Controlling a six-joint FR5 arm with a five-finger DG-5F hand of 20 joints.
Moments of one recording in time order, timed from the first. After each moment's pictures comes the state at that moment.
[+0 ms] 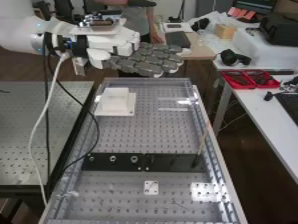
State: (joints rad) arm 1.61 -1.65 -1.87 -2.81 -1.30 -0.63
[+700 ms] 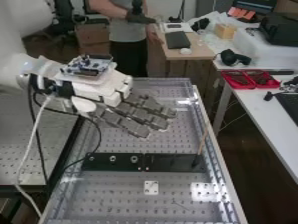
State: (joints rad) arm 1.41 -1.74 -1.92 -2.68 -1.42 -0.66
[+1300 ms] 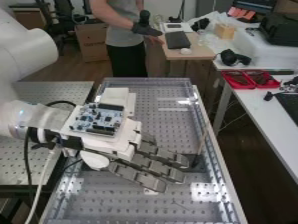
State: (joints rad) arm 1.16 -2.02 -1.72 -2.68 -1.83 -0.71
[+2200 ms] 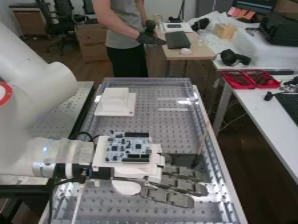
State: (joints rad) arm 1.11 -2.19 -1.55 -2.71 -2.04 -0.83
